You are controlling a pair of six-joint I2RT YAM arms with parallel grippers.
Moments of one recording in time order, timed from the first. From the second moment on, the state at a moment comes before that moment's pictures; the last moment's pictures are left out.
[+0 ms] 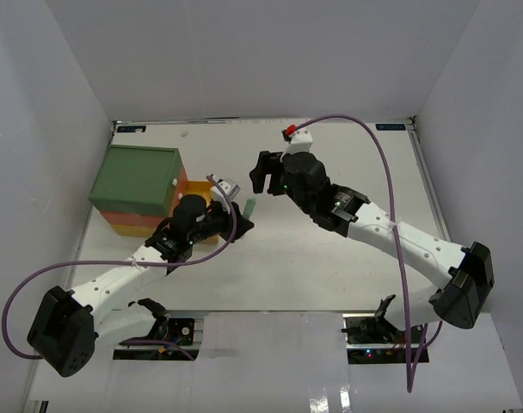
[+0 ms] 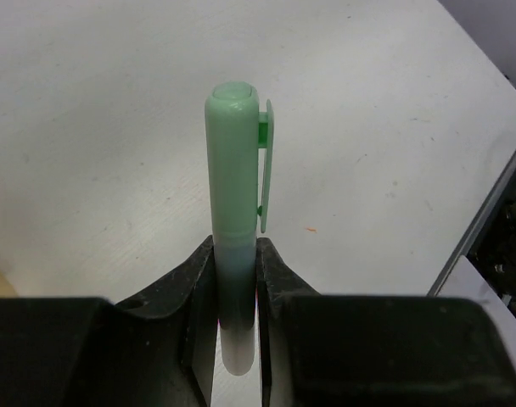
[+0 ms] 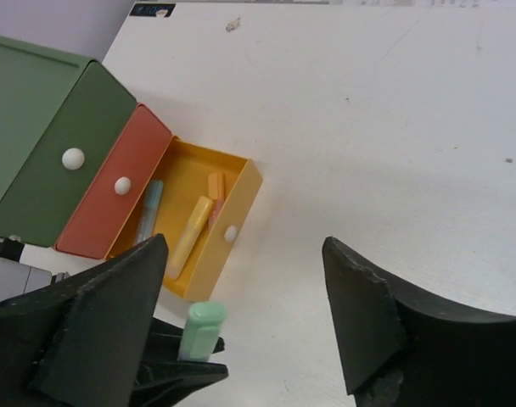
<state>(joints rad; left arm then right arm) -0.62 1.06 0.58 0.16 0.33 -0.23 0.95 1.40 1.27 -0.19 0.38 0.46</state>
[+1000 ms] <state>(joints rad) -0.37 1.55 1.09 -0.45 -0.14 -0.20 0.73 0.89 0.67 -0.21 0.32 0.33</state>
